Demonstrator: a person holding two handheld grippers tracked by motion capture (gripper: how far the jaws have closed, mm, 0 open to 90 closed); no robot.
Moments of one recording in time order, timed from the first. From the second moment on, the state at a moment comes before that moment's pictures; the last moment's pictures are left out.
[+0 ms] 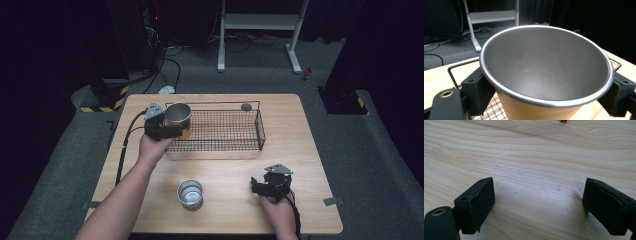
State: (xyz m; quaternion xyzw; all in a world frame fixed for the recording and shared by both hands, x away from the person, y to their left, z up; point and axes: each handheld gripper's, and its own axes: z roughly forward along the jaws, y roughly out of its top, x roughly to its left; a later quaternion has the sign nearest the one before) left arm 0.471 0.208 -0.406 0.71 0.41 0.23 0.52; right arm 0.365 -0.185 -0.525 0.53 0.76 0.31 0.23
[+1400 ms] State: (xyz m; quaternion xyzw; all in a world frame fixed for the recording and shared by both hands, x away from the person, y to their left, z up) left arm 0.520 0.183 -0.449 0.74 0.49 0.21 0.41; right arm 0.365 -0.185 -0.525 0.53 0.76 0.31 0.23
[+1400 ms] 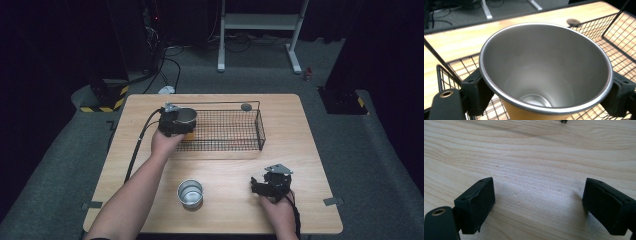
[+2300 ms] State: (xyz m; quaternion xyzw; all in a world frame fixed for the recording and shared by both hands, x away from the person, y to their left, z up) left arm 0.522 0.179 -0.456 0.75 0.49 0.22 0.38; right arm 0.365 -0.185 -0.525 0.53 0.76 0.31 0.23
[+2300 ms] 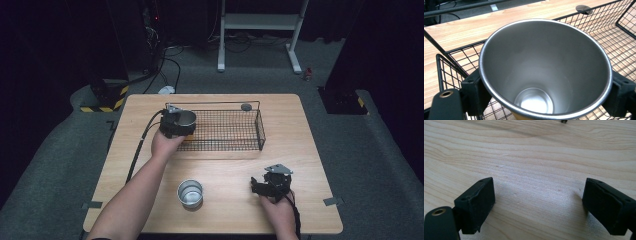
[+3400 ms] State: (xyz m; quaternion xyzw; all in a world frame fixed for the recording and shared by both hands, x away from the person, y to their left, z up) left arm 0.515 0.178 -0.457 0.76 0.49 0.22 0.37; right arm 0.365 -0.185 -0.525 0.53 0.76 0.31 0.23
